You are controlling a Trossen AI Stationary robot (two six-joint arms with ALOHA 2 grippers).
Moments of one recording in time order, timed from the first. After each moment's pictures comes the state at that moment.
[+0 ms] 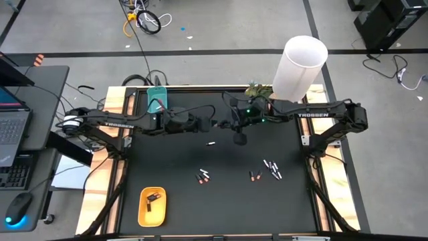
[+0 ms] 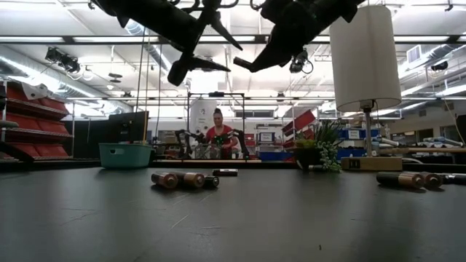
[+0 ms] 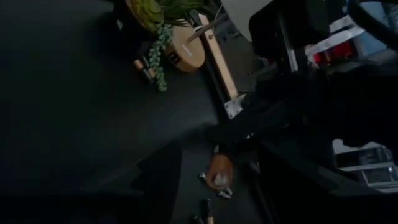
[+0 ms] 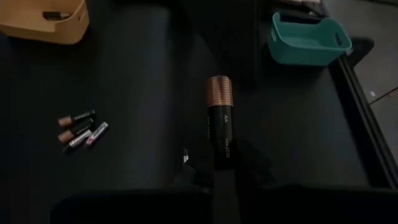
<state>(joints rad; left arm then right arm) 0.08 1.39 0.93 0.12 -0.22 -1.13 -0.19 1.48 1.14 -0.32 -0.12 -0.23</state>
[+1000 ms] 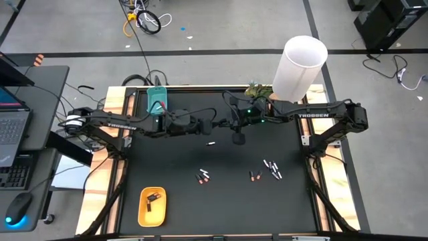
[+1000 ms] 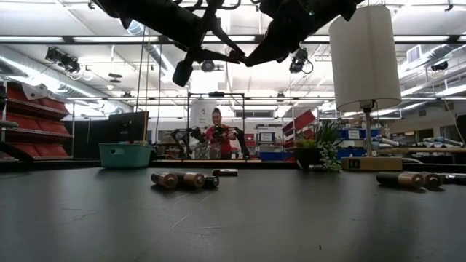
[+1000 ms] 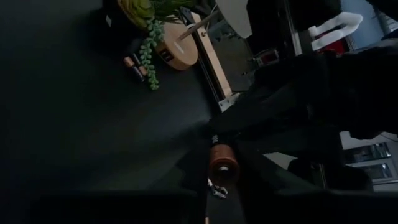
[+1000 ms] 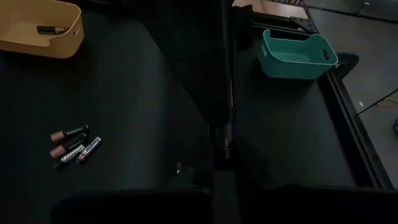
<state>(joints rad) 0.06 1.42 0.93 0.17 -0.25 -1.13 -0.17 1.48 1.14 -0.26 -0.10 -0.23</state>
